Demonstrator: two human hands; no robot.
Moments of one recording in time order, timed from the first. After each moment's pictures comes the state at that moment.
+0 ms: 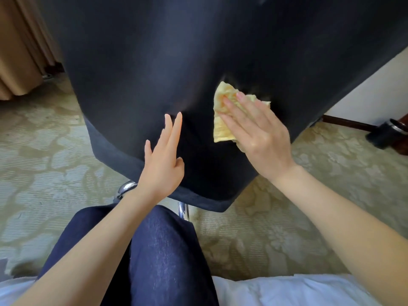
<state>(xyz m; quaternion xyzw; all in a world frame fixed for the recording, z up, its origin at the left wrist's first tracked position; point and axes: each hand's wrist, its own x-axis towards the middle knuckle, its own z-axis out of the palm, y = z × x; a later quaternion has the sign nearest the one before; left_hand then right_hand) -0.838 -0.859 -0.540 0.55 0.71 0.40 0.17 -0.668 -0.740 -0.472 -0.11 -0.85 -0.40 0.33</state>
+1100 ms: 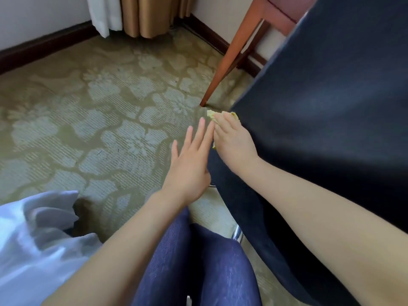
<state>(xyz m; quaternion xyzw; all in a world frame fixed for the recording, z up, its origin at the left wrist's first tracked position) -1.071 -0.895 -0.646 0.38 0.83 0.36 0.18 -1.050 -0.752 -0.636 0.01 -0.89 -0.43 -0.15</state>
